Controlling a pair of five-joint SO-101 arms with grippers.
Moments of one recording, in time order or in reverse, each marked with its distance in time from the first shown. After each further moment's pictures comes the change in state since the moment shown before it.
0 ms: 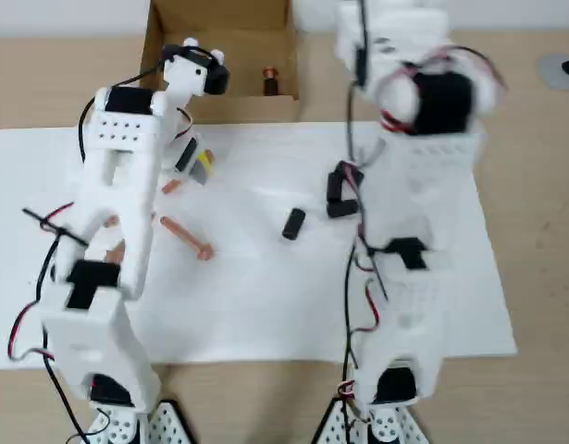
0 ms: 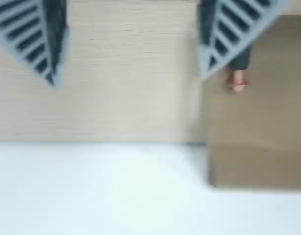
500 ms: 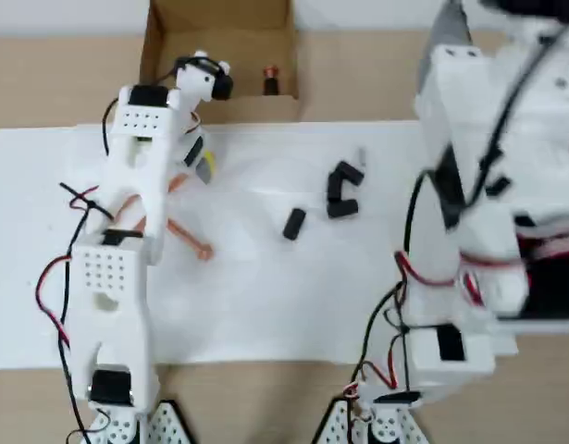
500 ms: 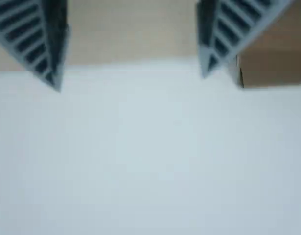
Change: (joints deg) left arm -0.4 25.5 -22.3 0.0 -1.1; right arm 4.7 -24.8 -1.8 8.6 0.0
